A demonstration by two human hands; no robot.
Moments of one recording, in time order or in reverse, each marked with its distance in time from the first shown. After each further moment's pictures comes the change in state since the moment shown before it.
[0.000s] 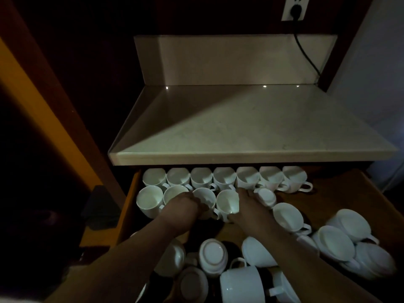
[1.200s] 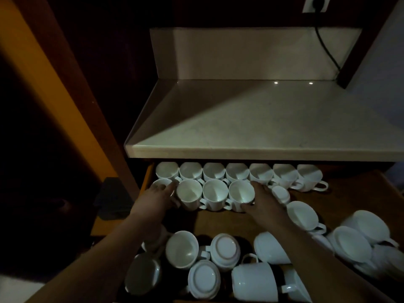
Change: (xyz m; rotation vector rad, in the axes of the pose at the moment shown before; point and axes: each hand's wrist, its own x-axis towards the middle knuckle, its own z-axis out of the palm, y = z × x) left_hand -0.077 -0.061 -0.010 -0.268 -0.045 -0.540; right_hand 0.008 0.001 0.004 0.167 0.058 0.033
